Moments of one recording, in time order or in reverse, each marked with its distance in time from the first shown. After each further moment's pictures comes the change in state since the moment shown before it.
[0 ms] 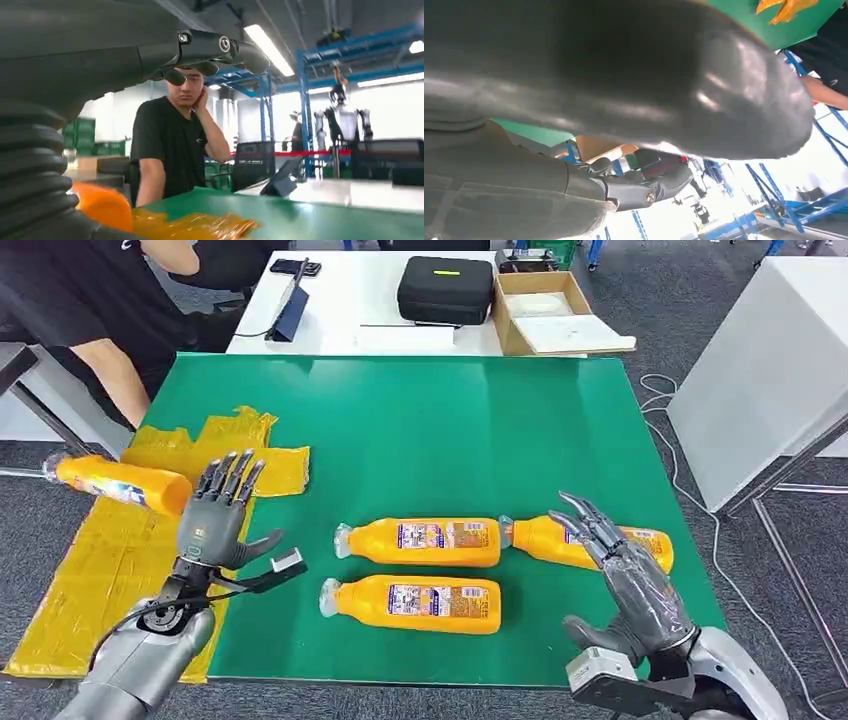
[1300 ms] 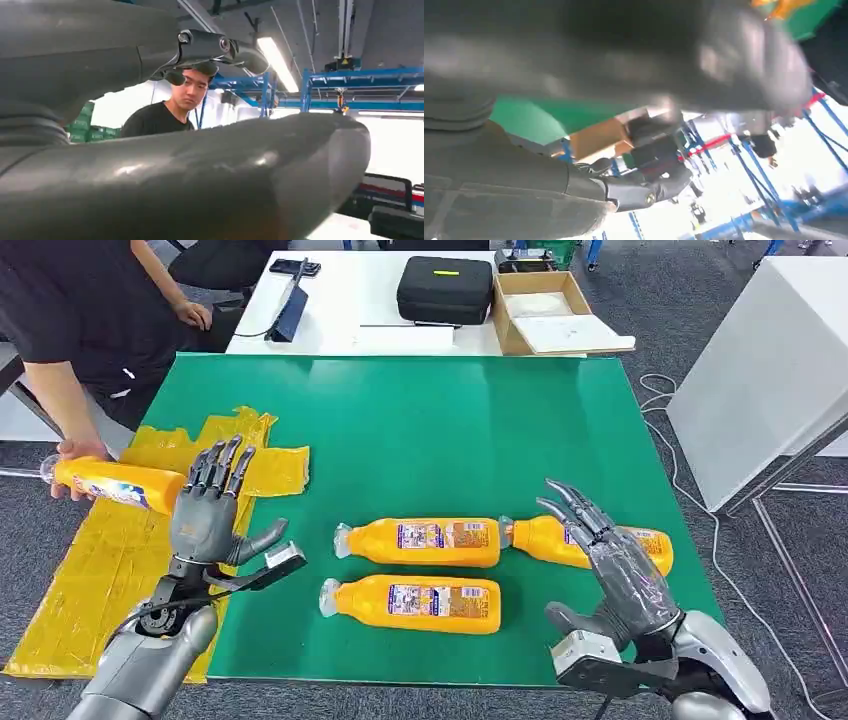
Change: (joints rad) left arm 0.057 -0.036 0.057 -0.162 0.139 -0.062 -0.112; right arm -0.078 0.026 0.037 0.043 0.058 0.045 0.067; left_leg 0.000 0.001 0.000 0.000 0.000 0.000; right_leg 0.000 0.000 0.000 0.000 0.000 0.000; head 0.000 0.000
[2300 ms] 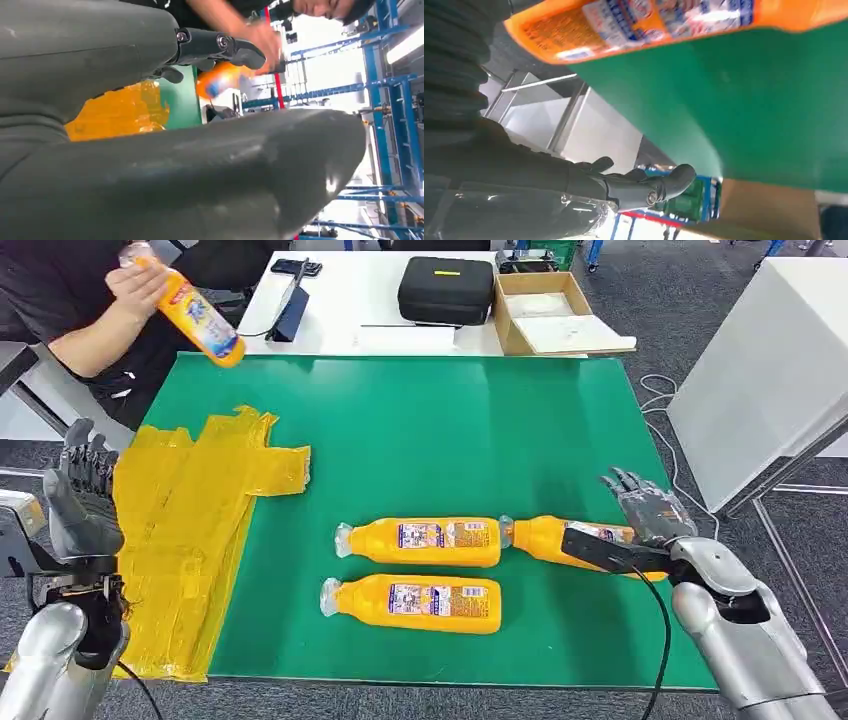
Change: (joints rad) left arm 0.168 0.111 0.246 -0.442 1.420 -0.445 -0.083; right arm -0.364 0.036 -0.017 0.729 0.337 0.154 0.095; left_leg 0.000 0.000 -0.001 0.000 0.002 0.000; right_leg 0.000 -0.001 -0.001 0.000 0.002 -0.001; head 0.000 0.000
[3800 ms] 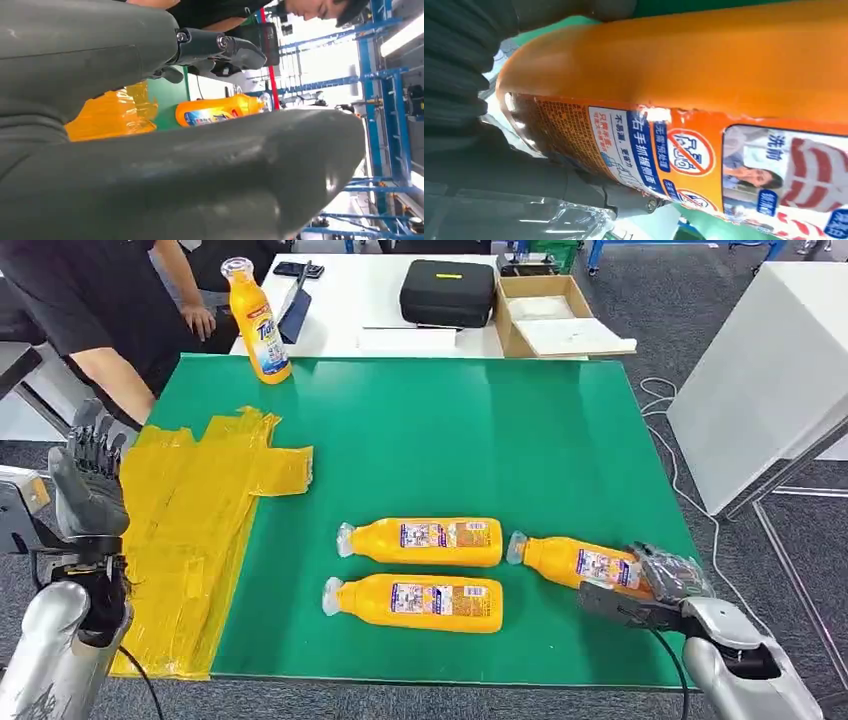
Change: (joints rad) left arm -0.083 0.004 -0.019 0.055 0.021 -0.024 0.014; right arm 0.216 -0.031 -0.088 -0.008 0.105 0.110 0.151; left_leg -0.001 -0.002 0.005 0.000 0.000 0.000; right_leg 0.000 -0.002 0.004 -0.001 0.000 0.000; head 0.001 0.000
